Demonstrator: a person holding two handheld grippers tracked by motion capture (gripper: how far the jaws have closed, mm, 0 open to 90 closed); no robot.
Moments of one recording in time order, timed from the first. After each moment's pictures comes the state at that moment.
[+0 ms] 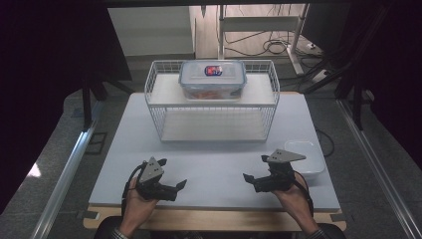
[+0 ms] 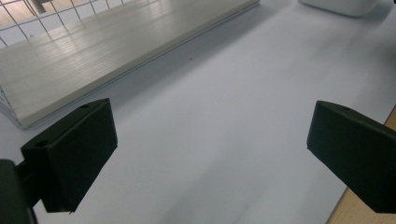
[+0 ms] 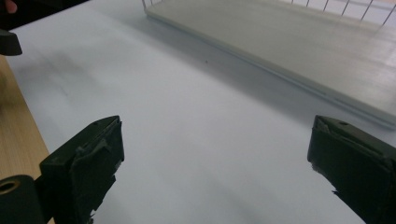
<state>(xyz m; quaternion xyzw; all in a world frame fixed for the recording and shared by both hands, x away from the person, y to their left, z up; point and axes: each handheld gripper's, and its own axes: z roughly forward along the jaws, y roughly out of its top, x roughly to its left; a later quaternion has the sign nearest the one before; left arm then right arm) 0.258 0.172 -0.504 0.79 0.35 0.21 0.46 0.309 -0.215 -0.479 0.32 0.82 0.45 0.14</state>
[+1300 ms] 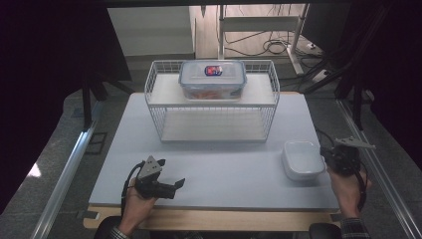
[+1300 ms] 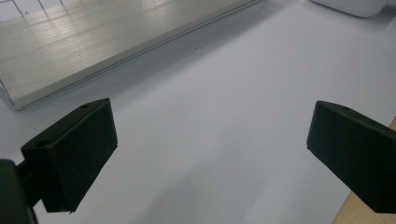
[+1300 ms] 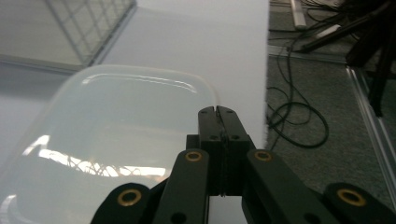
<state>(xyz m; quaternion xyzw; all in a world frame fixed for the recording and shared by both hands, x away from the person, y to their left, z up) 0.265 0.180 -0.512 0.78 0.38 0.18 0.46 0.344 -0.378 -0.458 0.54 0.71 0.34 0.29</state>
